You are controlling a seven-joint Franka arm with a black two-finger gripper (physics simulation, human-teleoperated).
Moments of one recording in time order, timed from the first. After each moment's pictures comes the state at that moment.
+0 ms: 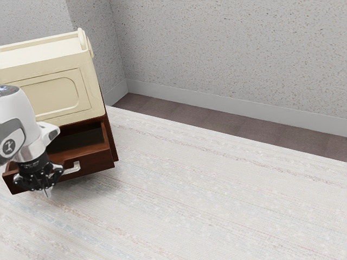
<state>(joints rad) 0.36 -0.67 -0.20 -2.75 -0.06 2.12 -0.59</state>
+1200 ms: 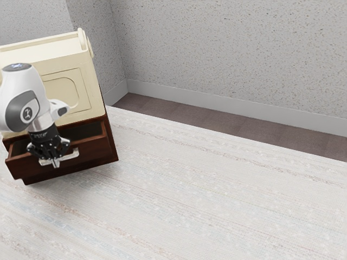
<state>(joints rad) 0.51 -0.25 -0.21 -2.43 0.00 2.22 -0.32</state>
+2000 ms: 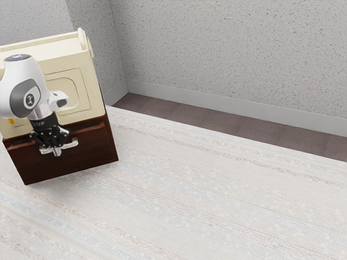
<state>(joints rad) 0.51 -0.08 -0.14 -2.25 0.00 2.20 -0.07</state>
